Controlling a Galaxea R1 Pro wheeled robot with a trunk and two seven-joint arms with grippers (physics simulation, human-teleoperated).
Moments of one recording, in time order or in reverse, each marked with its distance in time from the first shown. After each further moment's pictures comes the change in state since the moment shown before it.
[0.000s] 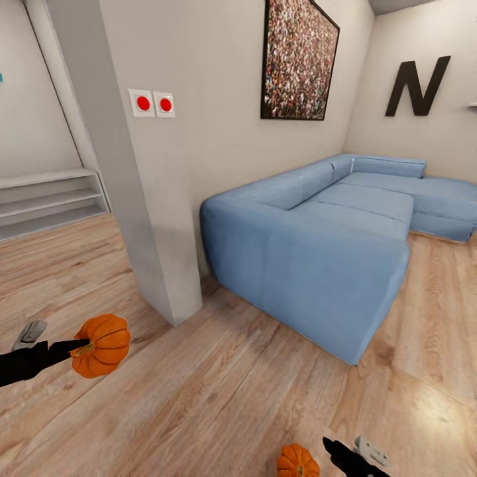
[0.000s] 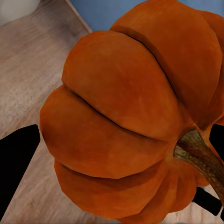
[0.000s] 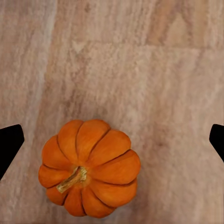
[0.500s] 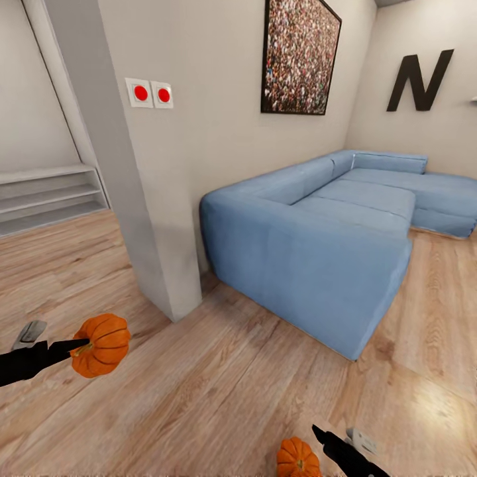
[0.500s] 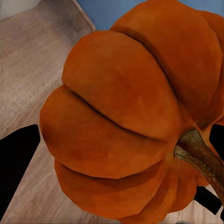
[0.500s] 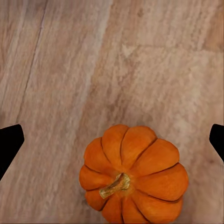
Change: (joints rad) left arm 0.000 0.000 0.003 0.000 0.001 0.000 0.000; right arm 0.000 -0.001 -0.004 0.000 0.000 -0.047 0.210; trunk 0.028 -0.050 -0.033
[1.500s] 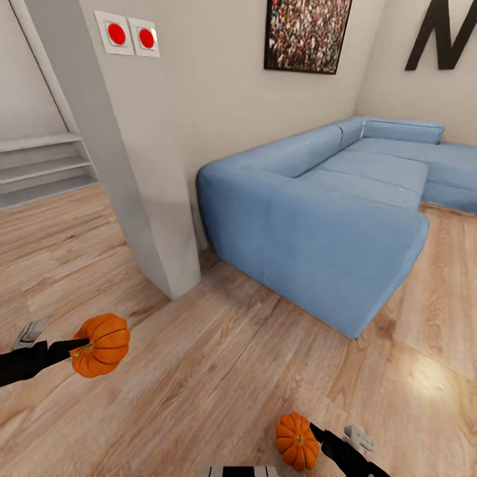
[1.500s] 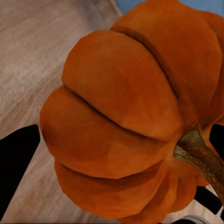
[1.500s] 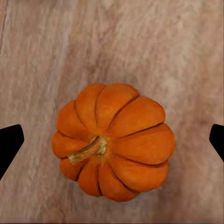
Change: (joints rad) left arm 0.000 0.000 0.000 0.000 -0.001 0.000 0.000; right arm 0.000 0.001 0.001 -0.002 0.001 0.002 0.038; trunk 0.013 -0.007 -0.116
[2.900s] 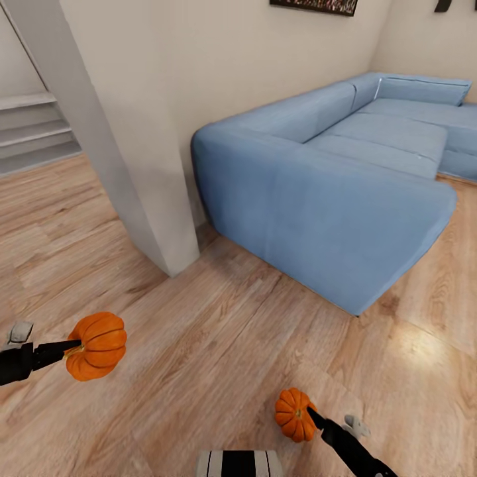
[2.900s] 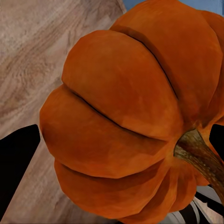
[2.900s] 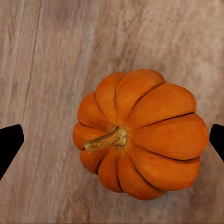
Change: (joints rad) left arm 0.033 0.057 0.001 0.002 -0.003 0.002 -0.208; right arm 0.000 -0.026 -0.002 0.000 -0.094 -0.069 0.270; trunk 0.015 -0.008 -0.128
